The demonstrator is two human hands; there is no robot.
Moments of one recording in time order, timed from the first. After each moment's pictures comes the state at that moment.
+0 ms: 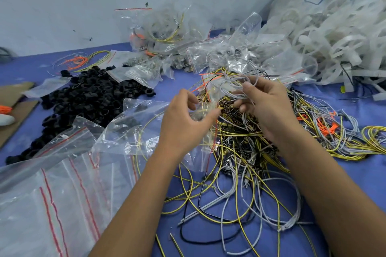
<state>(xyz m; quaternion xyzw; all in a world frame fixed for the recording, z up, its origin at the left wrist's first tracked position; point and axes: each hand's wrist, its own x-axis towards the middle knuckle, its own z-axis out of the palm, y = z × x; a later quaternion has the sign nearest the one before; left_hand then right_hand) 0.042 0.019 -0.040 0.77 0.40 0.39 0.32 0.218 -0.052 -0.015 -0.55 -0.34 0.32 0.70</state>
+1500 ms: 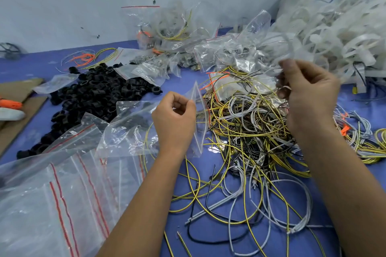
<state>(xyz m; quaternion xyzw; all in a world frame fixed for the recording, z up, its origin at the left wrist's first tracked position) 0.035 0.025 -0.044 0.63 0.45 0.55 0.31 0.238 -0.065 -0.001 -0.50 -0.29 0.15 0.80</state>
